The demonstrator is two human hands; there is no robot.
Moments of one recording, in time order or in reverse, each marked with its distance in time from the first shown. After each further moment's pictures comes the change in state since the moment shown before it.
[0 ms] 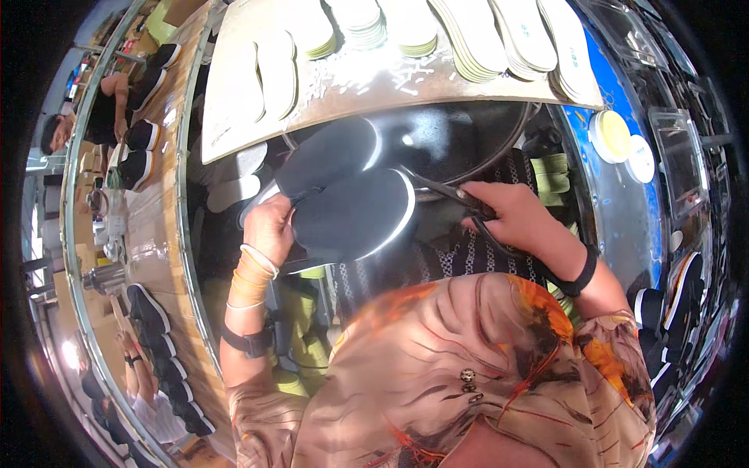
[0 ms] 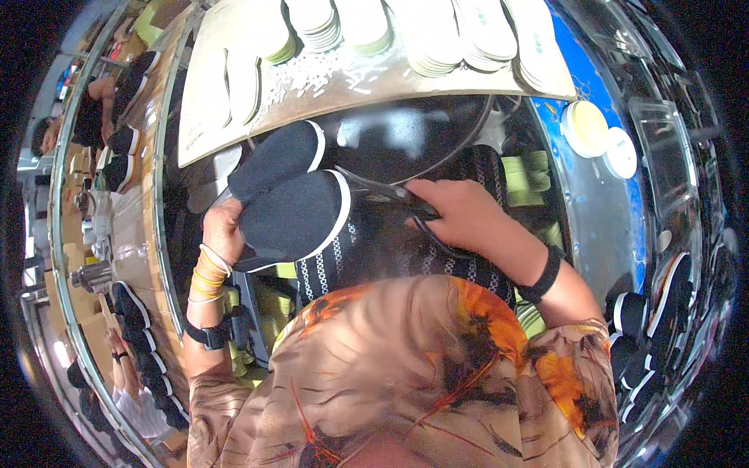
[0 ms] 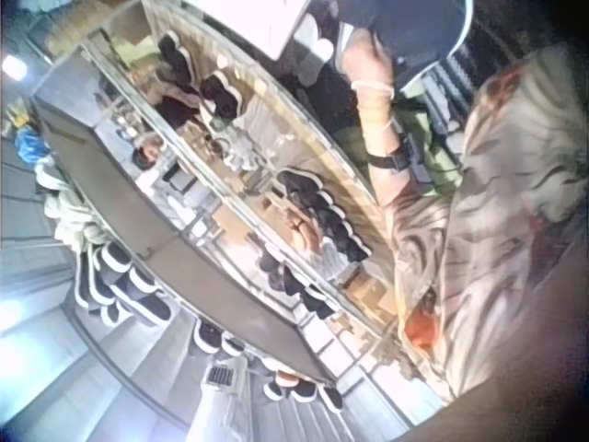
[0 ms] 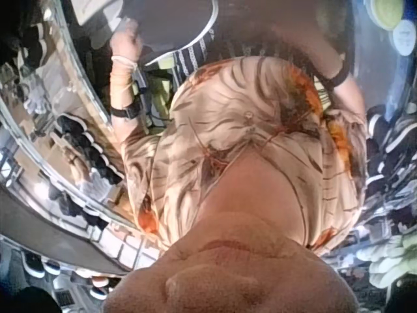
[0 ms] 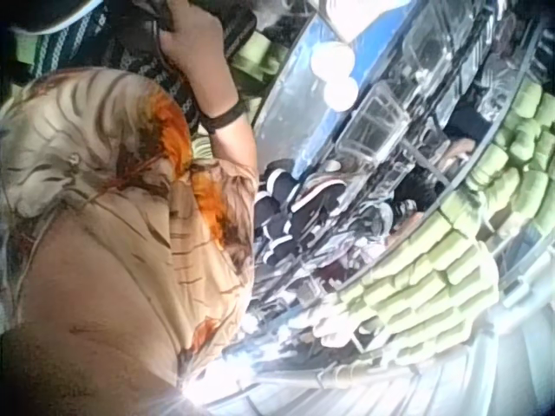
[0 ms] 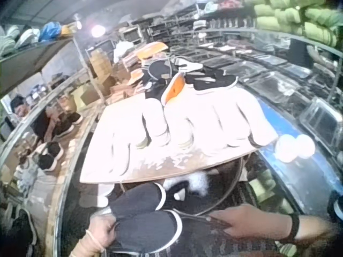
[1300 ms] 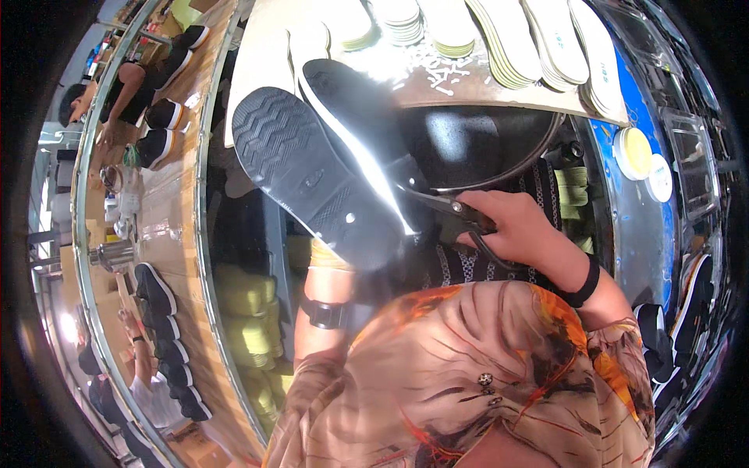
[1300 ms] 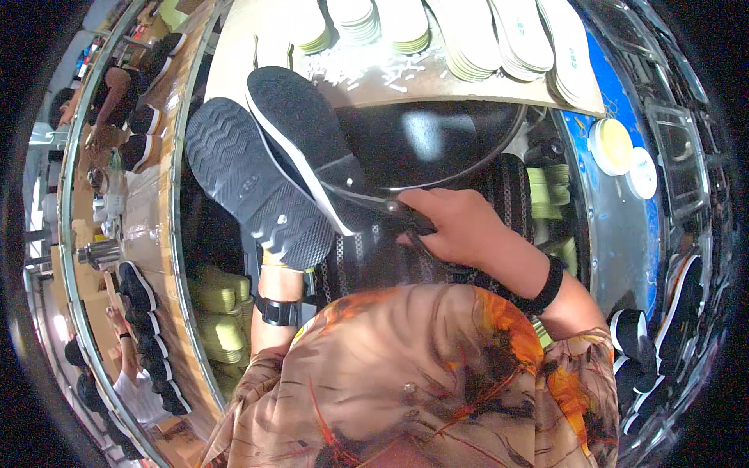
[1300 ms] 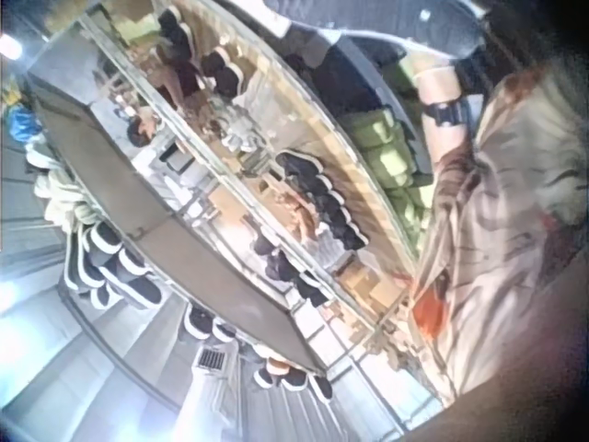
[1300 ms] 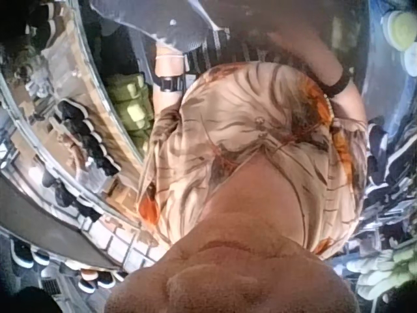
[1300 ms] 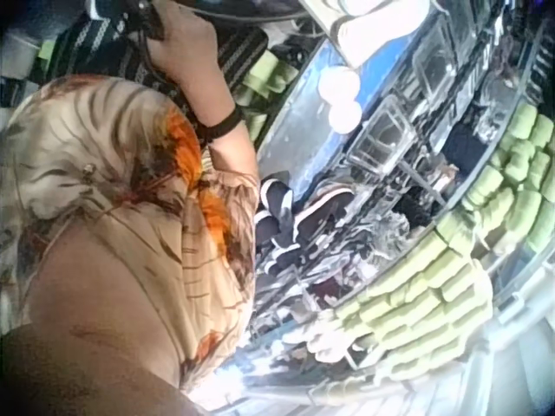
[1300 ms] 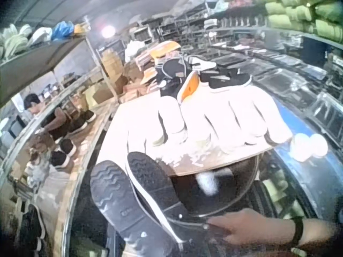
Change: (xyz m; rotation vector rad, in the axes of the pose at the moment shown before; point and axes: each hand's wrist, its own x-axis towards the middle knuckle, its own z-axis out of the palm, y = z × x) left_hand -0.012 -0.013 0.130 -1.586 -0.054 -0.061; right_hand 0.022 -0.034 0.019 0.029 0.099 -0.251
